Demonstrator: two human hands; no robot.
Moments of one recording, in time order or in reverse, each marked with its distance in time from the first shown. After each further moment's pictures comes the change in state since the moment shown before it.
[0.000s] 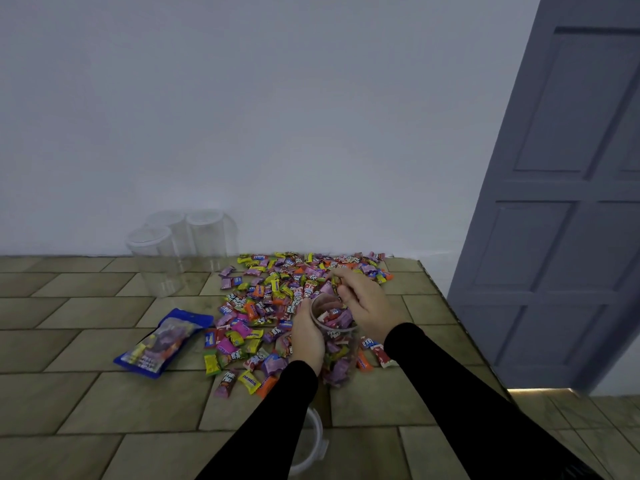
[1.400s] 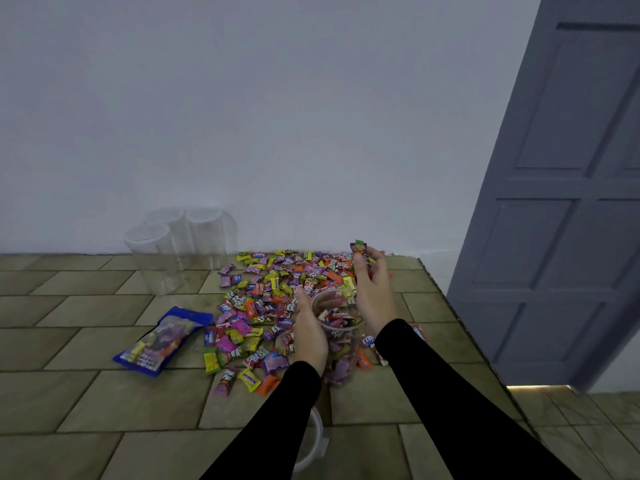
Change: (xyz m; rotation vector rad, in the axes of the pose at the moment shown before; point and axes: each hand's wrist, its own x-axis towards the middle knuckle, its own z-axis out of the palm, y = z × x) left_hand -0.009 0.008 0.005 0.032 -0.044 0.080; right_hand 0.018 -0.016 0.009 0.611 0.463 0.491
